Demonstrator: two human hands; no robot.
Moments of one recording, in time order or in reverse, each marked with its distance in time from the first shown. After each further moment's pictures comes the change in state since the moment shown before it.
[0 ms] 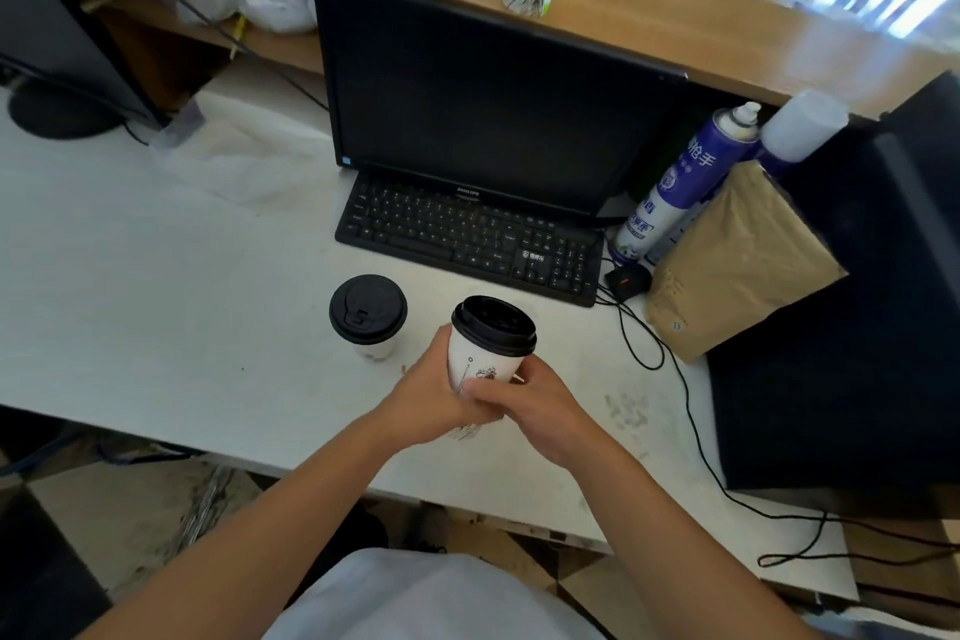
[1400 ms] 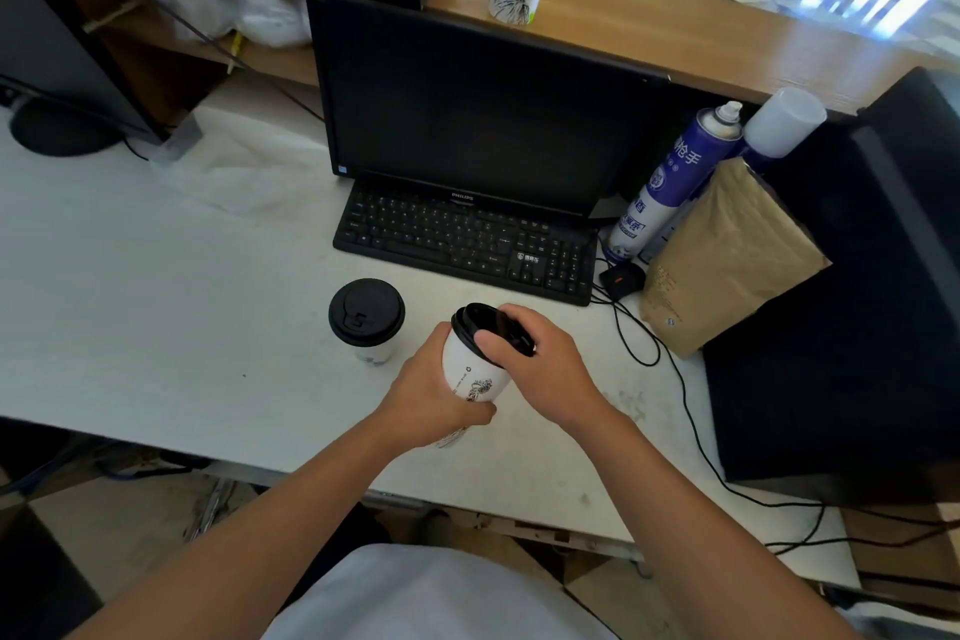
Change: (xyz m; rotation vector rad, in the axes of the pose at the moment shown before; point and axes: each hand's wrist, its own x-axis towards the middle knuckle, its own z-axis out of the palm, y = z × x) left_hand -0.005 0.002 0.003 0.146 0.140 0.066; right_hand -0.023 -0.049 0.004 -0.448 0.164 -0.328
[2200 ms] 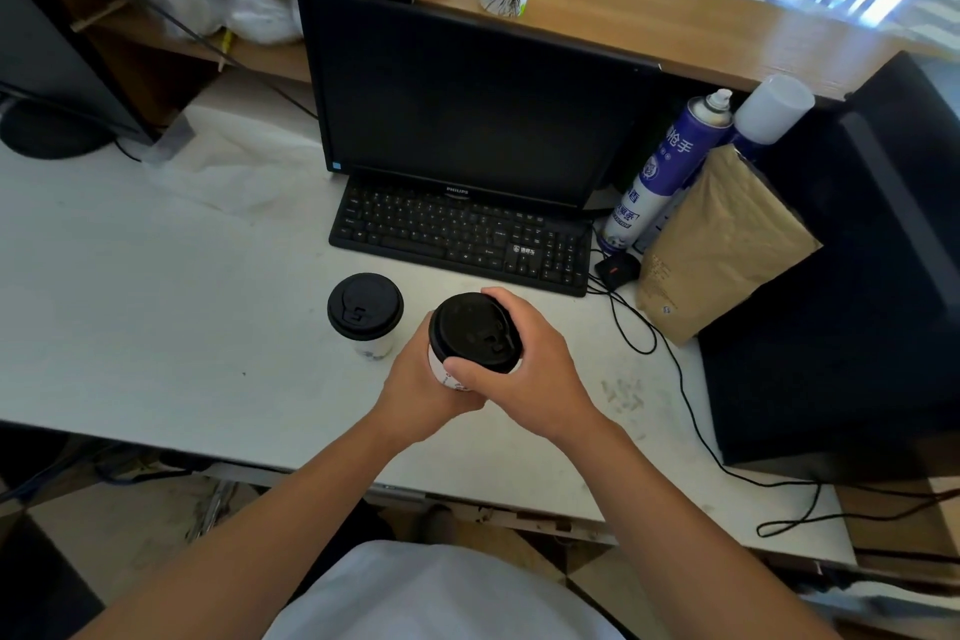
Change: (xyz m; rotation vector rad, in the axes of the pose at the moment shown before) left_hand -0.004 -0.005 -0.001 -0.084 0.072 0.195; right_hand -0.028 -0.017 0.011 -0.080 0.045 -0.179
